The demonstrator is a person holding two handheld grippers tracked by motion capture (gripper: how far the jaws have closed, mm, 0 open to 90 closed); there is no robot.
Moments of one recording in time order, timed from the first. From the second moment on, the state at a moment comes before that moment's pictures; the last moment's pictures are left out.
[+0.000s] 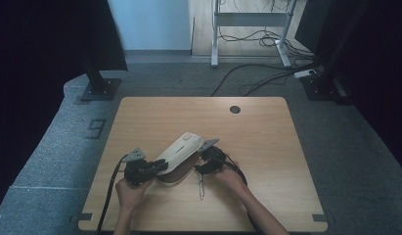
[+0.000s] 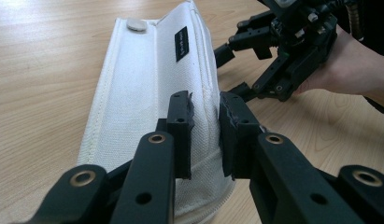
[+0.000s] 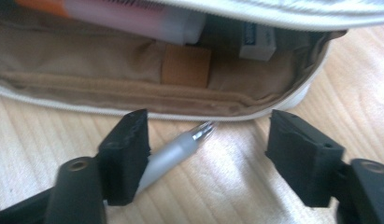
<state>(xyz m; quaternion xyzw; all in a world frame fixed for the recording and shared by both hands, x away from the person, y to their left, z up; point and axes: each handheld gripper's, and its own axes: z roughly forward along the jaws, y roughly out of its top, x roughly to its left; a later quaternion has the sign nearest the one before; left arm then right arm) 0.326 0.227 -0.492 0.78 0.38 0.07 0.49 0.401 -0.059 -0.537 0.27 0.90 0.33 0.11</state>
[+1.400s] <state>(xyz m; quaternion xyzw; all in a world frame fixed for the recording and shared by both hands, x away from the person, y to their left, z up) 0.325 0.227 -0.491 0.78 0.38 0.08 0.50 0.385 -0.076 -0.505 0.25 0.91 0.33 0.07</state>
